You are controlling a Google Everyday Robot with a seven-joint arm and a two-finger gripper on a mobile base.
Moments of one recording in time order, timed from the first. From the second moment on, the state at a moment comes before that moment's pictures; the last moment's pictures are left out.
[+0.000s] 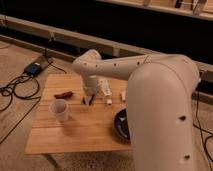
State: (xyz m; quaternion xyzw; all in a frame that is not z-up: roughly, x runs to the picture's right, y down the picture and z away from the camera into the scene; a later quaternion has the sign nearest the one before) arm -0.055 0.065 0.810 -0.28 0.22 0.52 0.77
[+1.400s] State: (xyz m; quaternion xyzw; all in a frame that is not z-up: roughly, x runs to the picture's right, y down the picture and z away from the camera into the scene) arm -0.187 0.030 0.905 -0.32 0.12 0.25 0.91
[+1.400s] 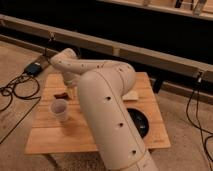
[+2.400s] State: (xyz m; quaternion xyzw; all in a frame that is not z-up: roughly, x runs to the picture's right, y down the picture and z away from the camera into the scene) arm -0.253 0.034 0.946 -0.34 0.08 0.16 0.92
